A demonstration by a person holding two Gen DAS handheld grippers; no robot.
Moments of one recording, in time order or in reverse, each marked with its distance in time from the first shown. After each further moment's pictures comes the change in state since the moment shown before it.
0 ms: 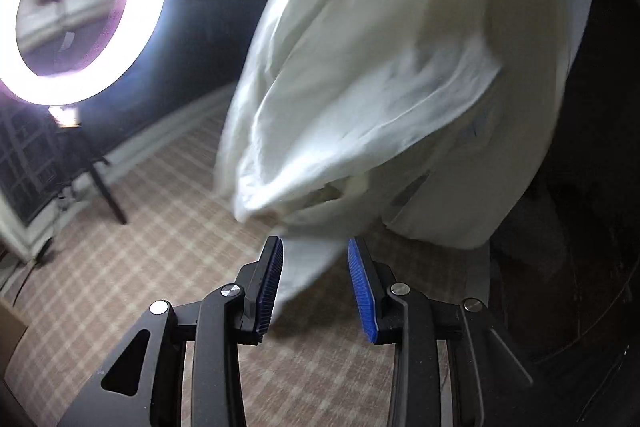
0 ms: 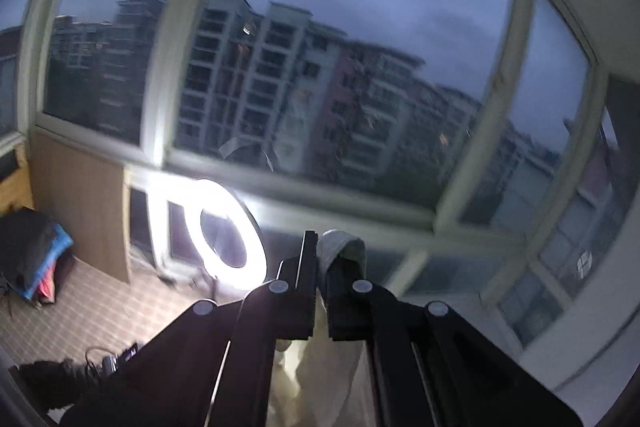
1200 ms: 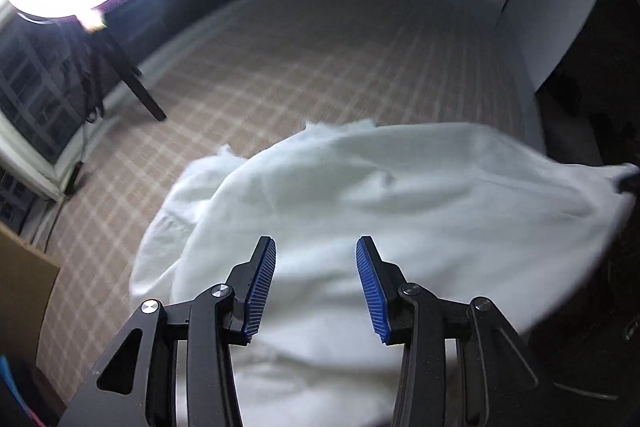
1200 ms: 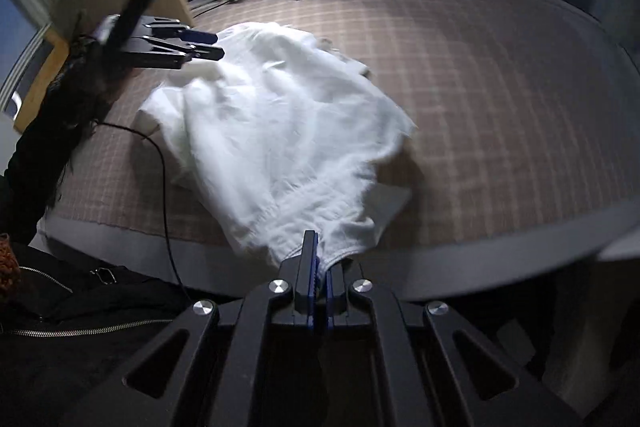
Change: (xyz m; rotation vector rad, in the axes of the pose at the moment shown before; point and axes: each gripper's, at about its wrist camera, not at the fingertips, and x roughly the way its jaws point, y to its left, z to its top) left arm 0.098 0.029 -0.071 0.129 0.407 0.151; right arm 0.015 0.087 -0.471 0.325 0.820 0.393
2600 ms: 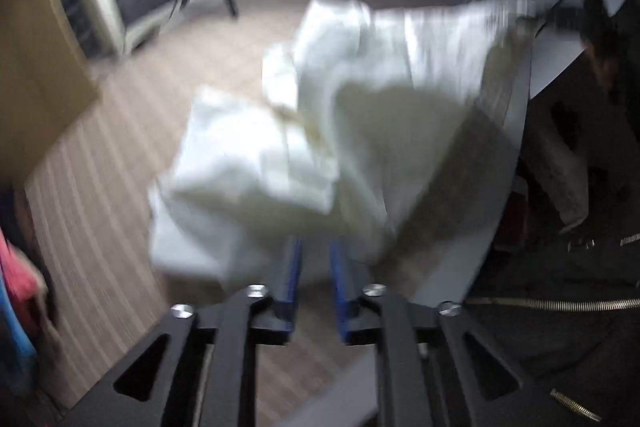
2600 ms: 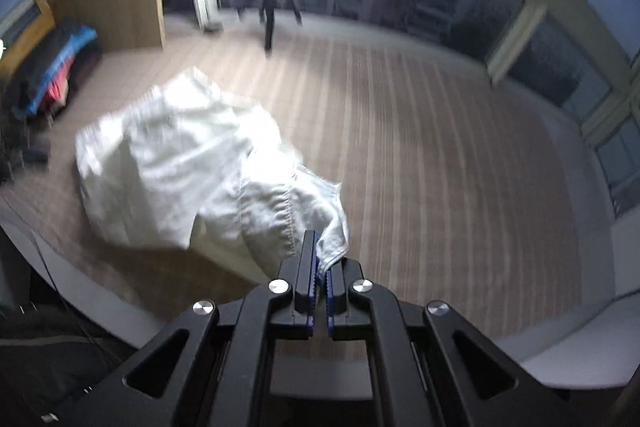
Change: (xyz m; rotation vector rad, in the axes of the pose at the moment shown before) left arm -0.124 0.019 -0.126 -0.232 0.007 -0.011; right arm 0.020 -0.015 0.114 -0.242 -0.087 -0.203
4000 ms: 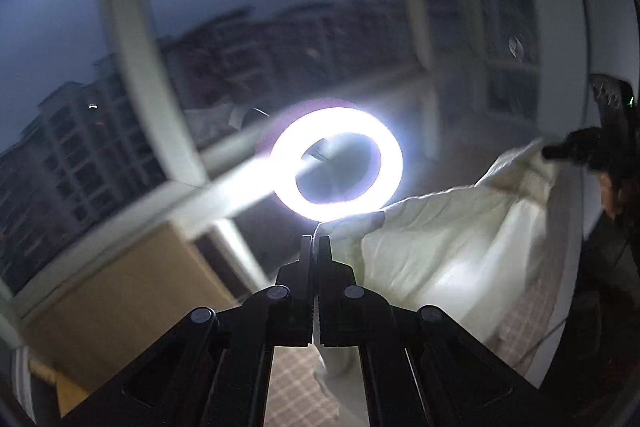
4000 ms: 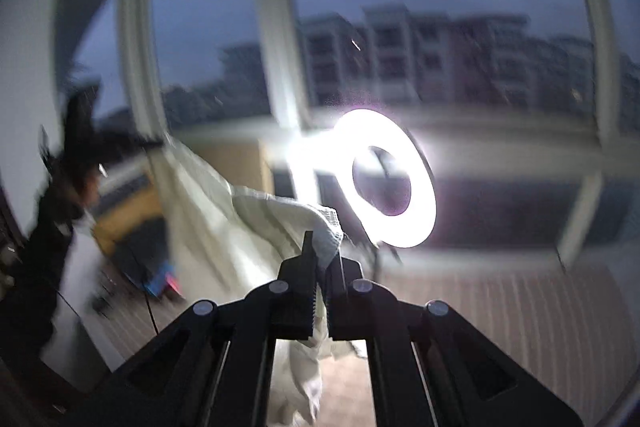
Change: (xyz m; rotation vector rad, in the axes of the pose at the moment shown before) left arm -0.344 0.036 0.142 0.032 -0.597 0.433; right arm -0.238 0.013 0.177 -0.021 -0.738 0.391
